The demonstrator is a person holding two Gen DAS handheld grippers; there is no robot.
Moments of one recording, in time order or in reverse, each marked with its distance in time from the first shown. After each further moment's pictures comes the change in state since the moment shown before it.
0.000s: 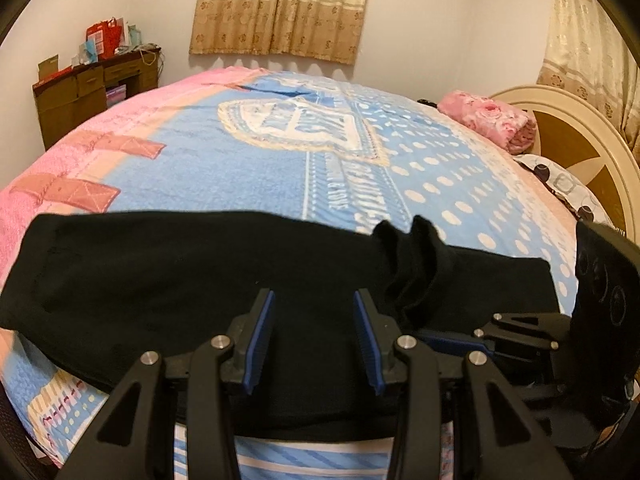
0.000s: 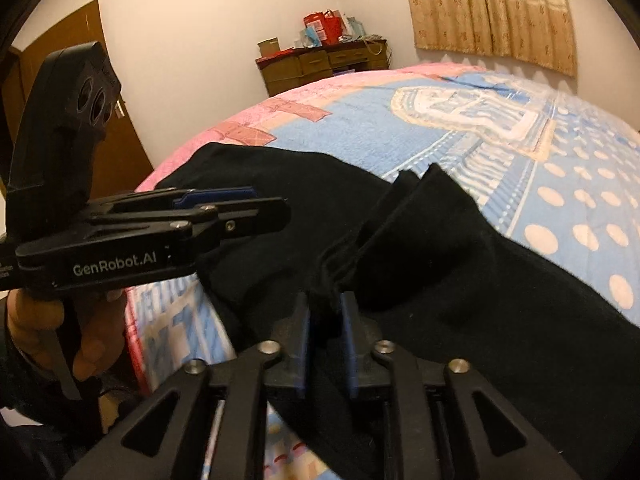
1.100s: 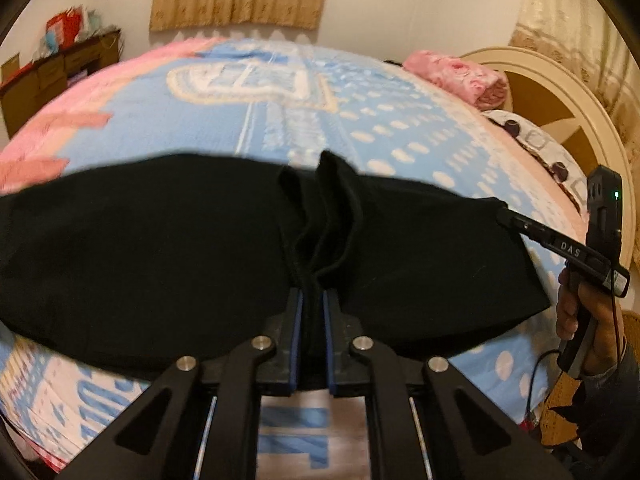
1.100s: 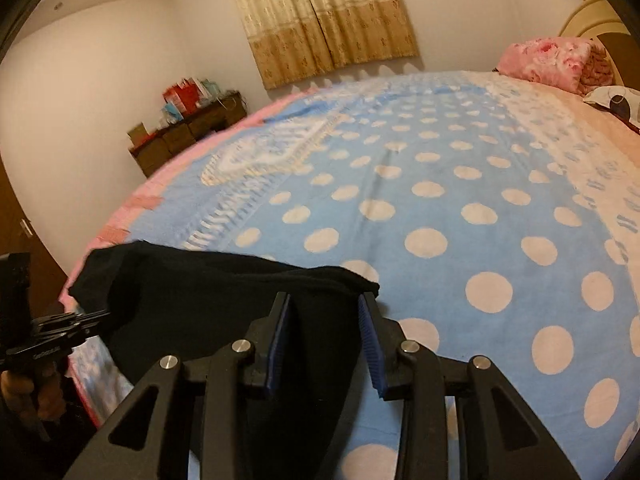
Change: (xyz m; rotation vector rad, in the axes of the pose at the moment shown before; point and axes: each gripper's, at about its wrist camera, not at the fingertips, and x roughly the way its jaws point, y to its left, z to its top) left arm 0.018 -0.034 -0.030 0.039 0.157 -0.096; right arm -0.123 -0.142 -0.062 0.377 -0.168 -0.352
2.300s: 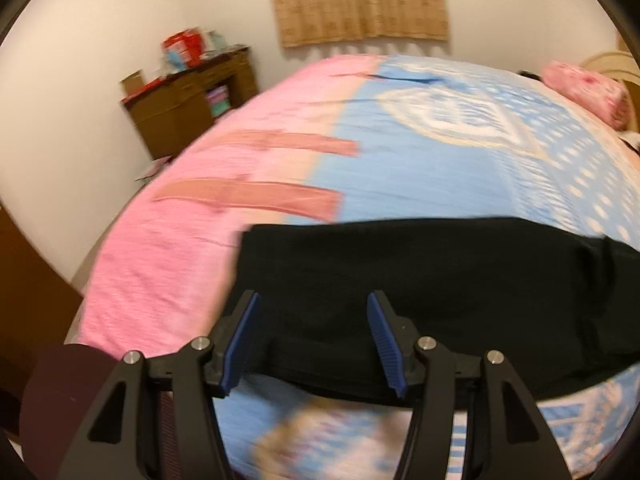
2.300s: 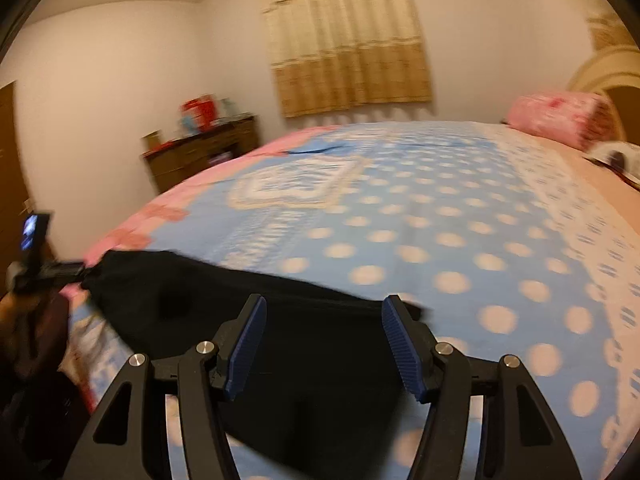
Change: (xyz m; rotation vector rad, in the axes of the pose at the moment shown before) left arm -0.078 0.175 0.038 -0.065 -0.059 0.564; right arm -0.045 0.068 -0.004 -0.130 -0.144 0.023
